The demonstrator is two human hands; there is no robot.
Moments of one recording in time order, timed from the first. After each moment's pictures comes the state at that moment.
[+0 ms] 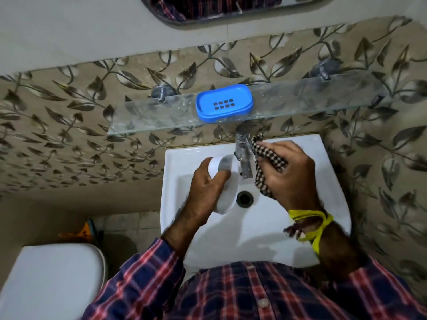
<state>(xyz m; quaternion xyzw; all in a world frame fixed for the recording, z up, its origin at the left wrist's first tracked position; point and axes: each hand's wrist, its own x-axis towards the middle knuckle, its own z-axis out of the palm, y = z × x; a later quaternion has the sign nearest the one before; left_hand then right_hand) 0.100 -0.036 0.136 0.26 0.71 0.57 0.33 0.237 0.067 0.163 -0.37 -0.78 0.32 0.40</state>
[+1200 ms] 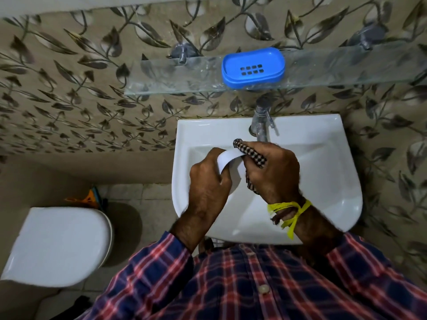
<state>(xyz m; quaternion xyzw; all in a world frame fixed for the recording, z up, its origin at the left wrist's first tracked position) 0.105 -0.090 0.141 0.37 0.83 0.40 0.07 0.199 0.005 0.143 -0.38 -0.82 0.30 0.30</state>
